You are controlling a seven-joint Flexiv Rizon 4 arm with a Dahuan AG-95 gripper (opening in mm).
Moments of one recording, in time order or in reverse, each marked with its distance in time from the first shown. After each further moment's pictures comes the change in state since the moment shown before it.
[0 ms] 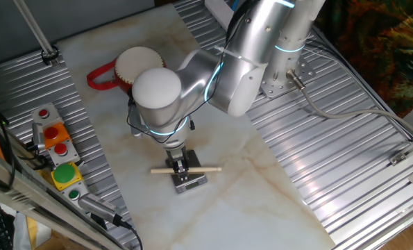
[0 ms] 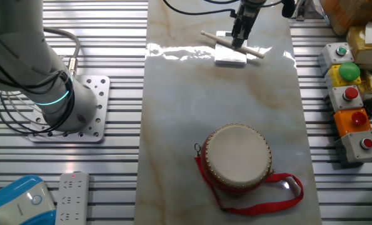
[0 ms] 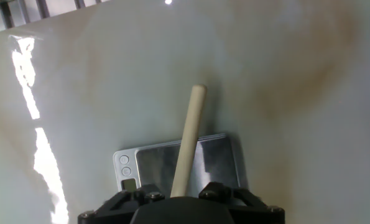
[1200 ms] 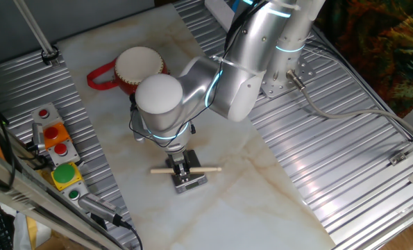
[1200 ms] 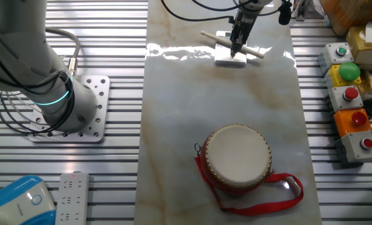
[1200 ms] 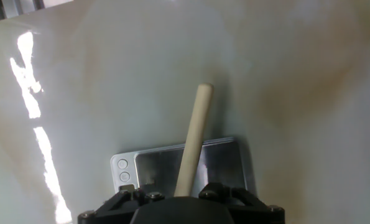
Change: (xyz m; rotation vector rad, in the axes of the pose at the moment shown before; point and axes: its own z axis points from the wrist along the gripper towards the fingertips) arm 0.001 0.001 0.018 -0.003 -0.004 -0.019
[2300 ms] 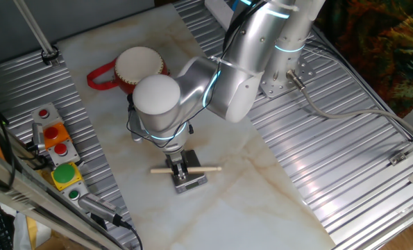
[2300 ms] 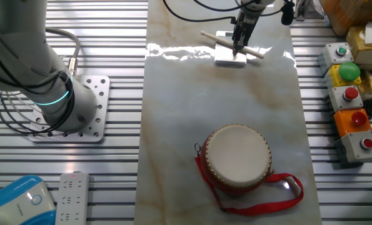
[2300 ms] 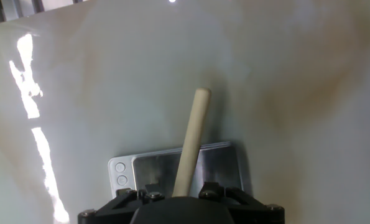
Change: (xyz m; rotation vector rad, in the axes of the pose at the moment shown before) arm -0.006 -0.002 0.001 0.004 -0.003 0.005
